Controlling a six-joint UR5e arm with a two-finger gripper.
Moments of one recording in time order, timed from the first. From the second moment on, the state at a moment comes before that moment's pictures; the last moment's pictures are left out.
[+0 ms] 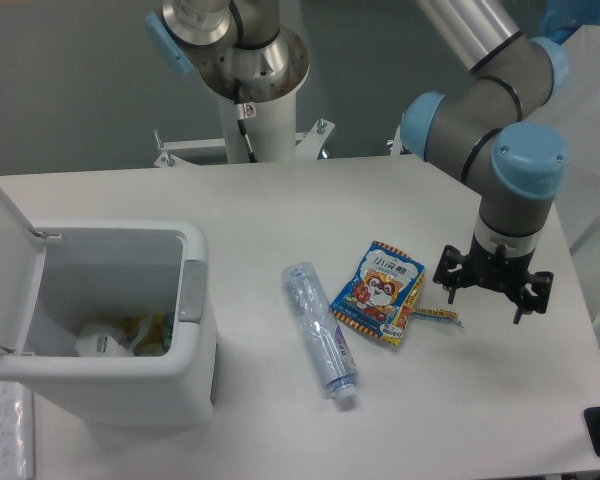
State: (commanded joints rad) arm 2.71 -2.08 -1.47 -0.98 1.53 1.12
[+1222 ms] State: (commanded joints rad) arm 2.61 -2.17 -1.59 -1.11 1.54 1.14
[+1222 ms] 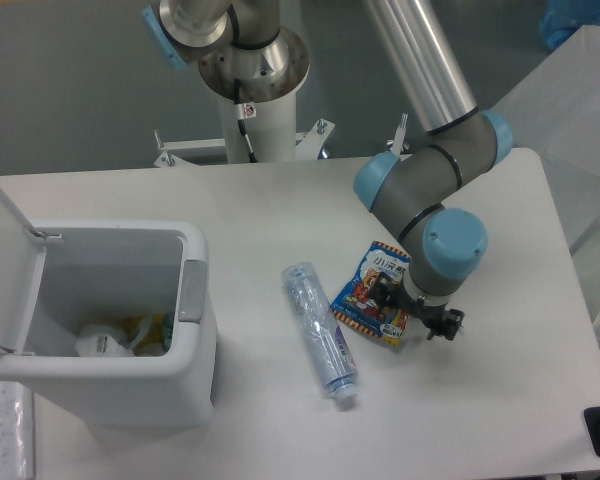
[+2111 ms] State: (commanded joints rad) arm 2.63 -2.11 -1.56 -1.14 1.54 1.12
